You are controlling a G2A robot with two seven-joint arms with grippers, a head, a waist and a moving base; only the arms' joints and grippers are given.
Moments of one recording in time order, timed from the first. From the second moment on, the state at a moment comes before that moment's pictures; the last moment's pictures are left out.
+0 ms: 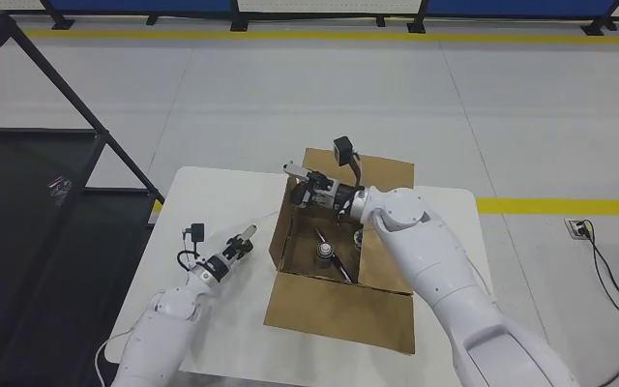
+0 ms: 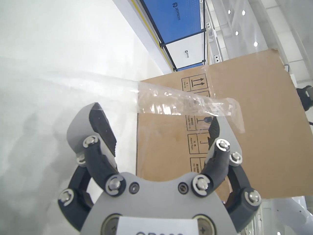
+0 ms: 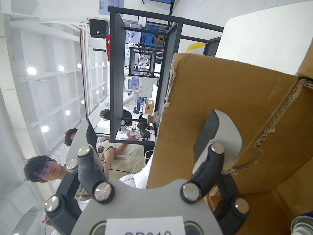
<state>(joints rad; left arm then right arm) 0.74 -1.29 -1.26 -0.61 0.03 -0.70 -0.43 -0.25 -1.60 1.02 -0.49 0.31 -0.36 0.90</state>
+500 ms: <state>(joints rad) 0.80 -1.25 -1.38 -0.66 -0.27 -0.73 -0.67 -0.27 -1.60 1.03 -0.53 0.30 -0.35 0.90</state>
